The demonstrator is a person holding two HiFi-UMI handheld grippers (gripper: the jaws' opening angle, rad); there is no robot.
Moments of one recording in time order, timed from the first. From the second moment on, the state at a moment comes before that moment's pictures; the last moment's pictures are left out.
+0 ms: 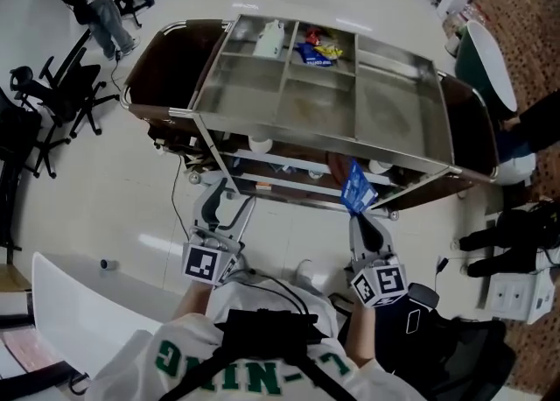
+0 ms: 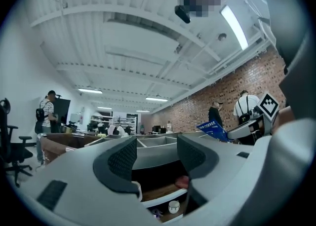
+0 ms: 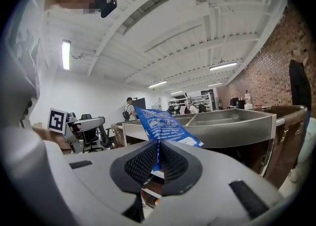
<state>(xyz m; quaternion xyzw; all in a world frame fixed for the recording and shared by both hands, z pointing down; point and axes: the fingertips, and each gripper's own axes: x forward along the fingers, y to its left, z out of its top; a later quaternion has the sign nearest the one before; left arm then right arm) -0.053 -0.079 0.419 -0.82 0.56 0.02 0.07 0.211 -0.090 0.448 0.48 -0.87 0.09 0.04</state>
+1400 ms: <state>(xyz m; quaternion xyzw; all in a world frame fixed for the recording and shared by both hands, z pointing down) 0.004 -0.094 0.440 -0.86 0.50 0.02 0.01 0.247 -0.081 0.512 0.51 -0.84 0.15 0.08</state>
